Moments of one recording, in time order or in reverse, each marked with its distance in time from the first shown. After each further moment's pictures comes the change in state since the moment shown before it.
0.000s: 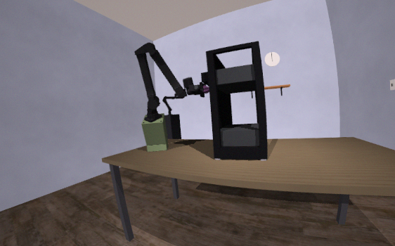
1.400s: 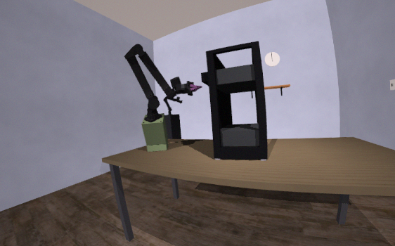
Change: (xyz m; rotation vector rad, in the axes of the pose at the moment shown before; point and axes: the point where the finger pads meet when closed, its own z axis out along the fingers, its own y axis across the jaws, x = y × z) arm -0.011 0.021 -0.091 -0.037 -0.011 0.023
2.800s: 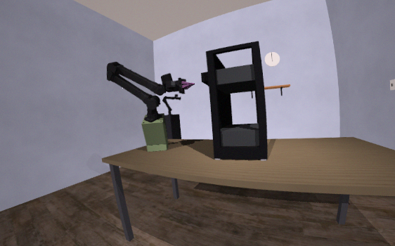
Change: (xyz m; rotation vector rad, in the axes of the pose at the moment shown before) arm -0.099 0.006 -0.015 0.006 -0.002 -0.007
